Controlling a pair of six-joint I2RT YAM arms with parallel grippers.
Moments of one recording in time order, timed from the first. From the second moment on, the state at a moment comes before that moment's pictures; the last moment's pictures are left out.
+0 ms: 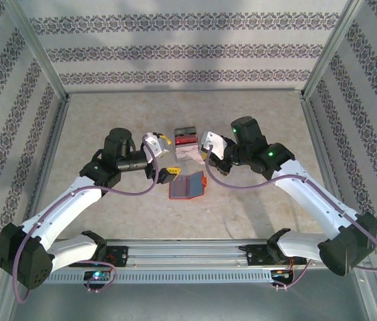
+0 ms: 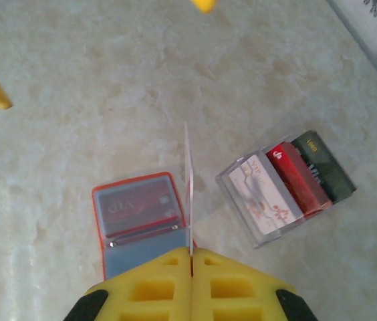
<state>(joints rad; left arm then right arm) -0.46 1.13 0.86 -0.13 0.65 0.39 0.57 1.22 1.14 -0.66 -0.42 -0.59</state>
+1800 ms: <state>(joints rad) -0.51 1.06 0.65 0.03 0.45 0.31 0.58 1.46 1.38 -0.81 -0.40 -0.80</state>
